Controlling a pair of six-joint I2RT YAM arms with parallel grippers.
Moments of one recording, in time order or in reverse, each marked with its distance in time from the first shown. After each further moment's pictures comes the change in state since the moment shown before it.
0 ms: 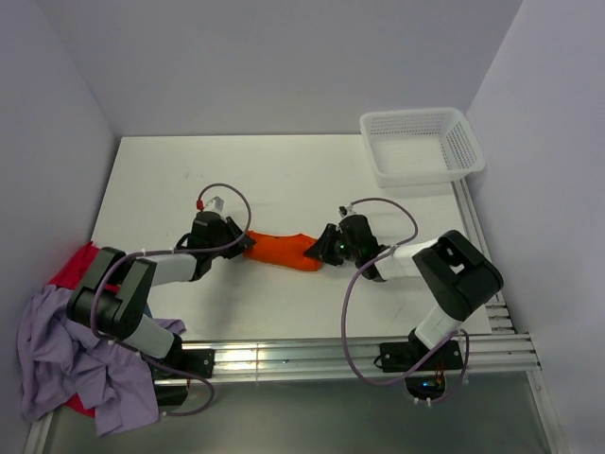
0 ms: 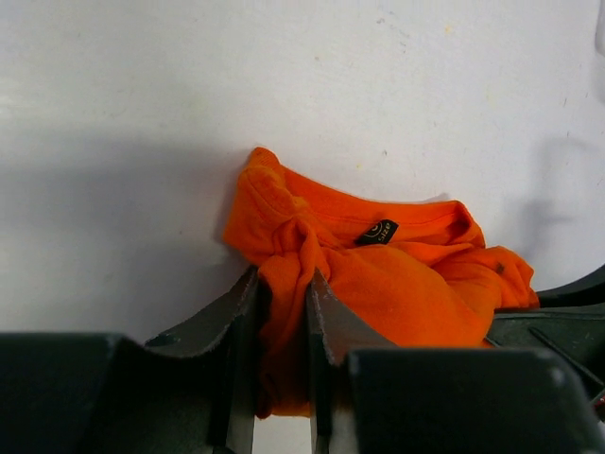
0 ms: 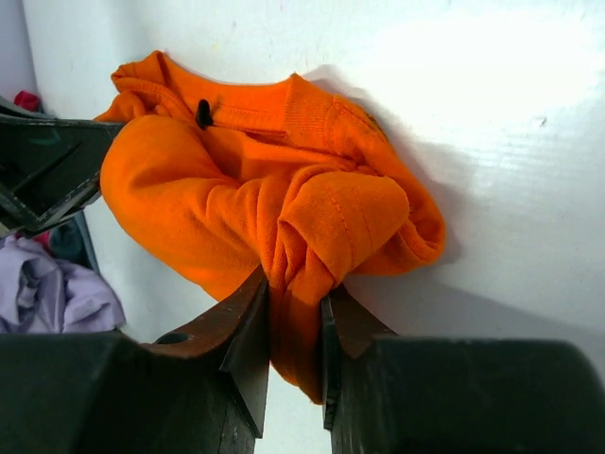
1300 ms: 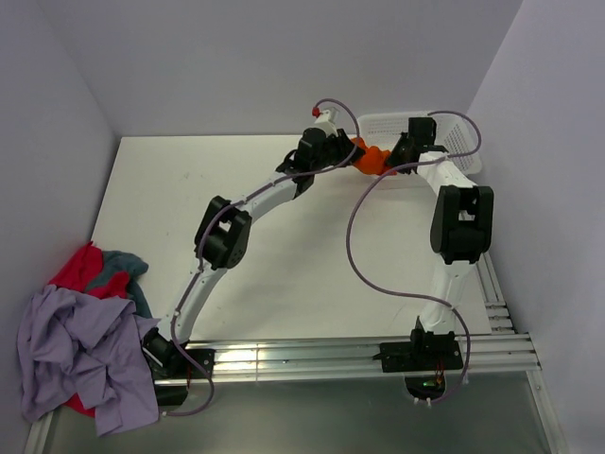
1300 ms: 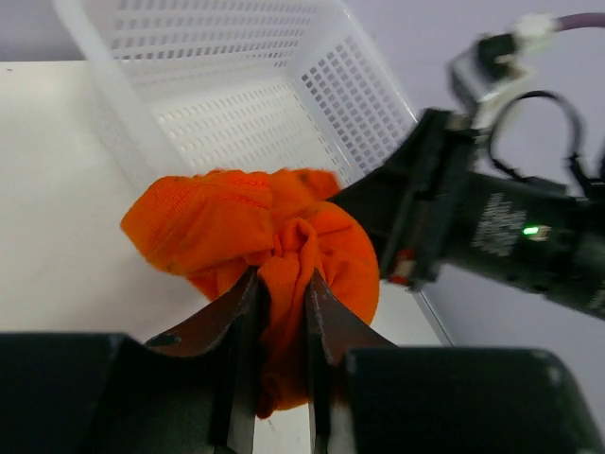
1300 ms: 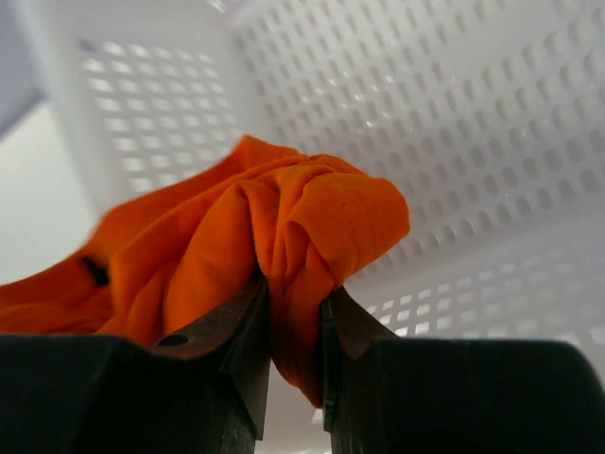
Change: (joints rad) left arm -0.304 1.020 1.724 -0.166 0.047 0.090; right arm -0.594 0.404 1.098 -0.811 0.191 -0.343
